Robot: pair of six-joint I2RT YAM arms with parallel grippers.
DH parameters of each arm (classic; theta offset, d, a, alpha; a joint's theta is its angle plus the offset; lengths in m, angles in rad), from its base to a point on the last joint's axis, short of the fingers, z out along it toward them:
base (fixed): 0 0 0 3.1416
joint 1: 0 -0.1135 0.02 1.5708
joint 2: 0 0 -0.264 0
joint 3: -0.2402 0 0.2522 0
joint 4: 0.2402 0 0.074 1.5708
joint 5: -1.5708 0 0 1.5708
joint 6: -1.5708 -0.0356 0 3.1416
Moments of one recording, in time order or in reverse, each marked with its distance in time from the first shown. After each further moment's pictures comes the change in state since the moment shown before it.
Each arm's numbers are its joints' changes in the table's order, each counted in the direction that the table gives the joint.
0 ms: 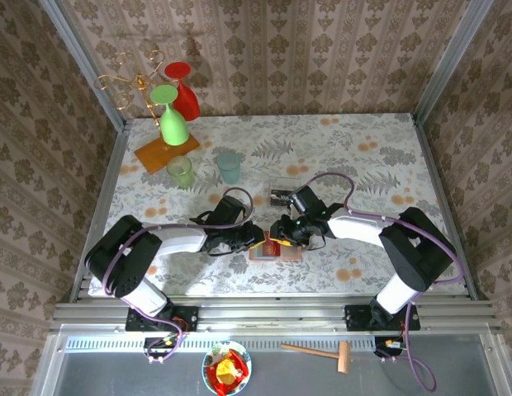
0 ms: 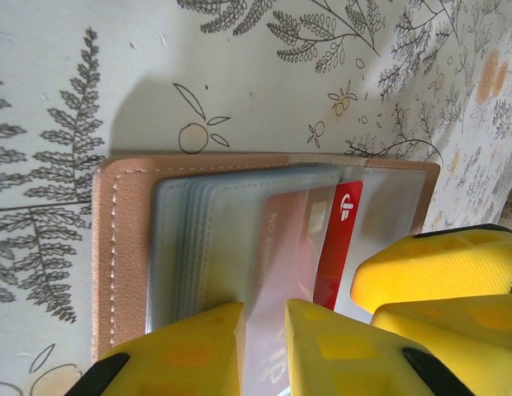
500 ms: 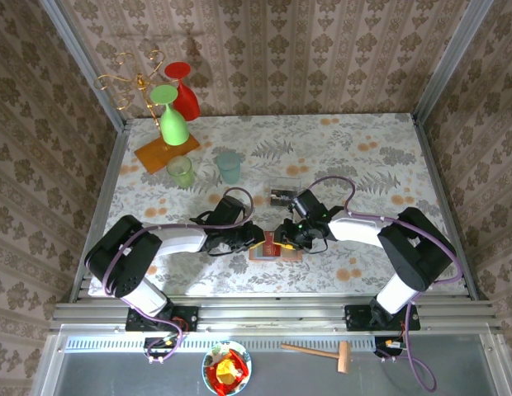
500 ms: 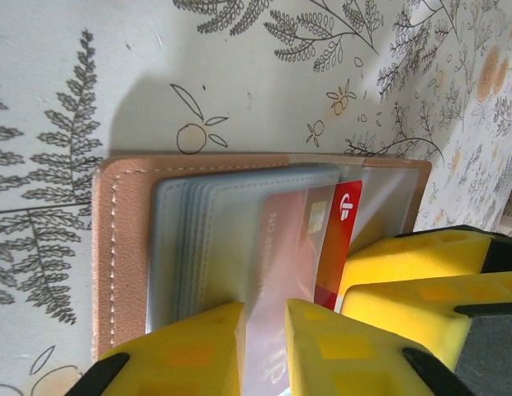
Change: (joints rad) left arm 0.000 0.000 0.000 0.000 0.000 -0.011; right arm 0.002 0.002 0.039 -0.006 -0.021 0.004
